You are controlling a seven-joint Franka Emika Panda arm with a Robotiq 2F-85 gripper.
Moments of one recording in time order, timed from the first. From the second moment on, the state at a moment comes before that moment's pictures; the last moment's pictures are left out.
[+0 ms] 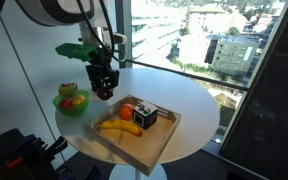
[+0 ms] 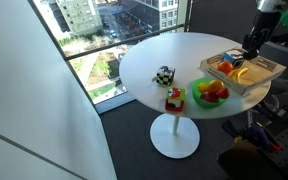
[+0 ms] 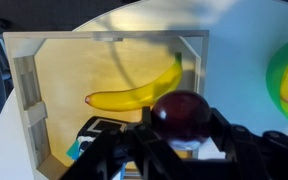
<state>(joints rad) -0.08 -0.16 -0.06 -2.57 -0.09 2.37 -0.06</state>
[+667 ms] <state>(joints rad) -0.08 -0.06 -0.07 -2.56 -0.09 2.45 -0.05</state>
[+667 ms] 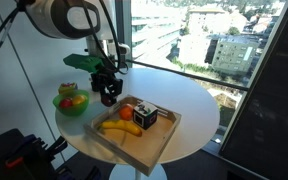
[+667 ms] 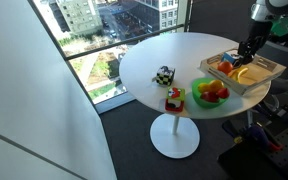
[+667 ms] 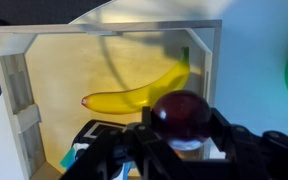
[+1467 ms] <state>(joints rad) -0.08 0.04 -0.08 -2.53 -0.10 2.53 -0.04</state>
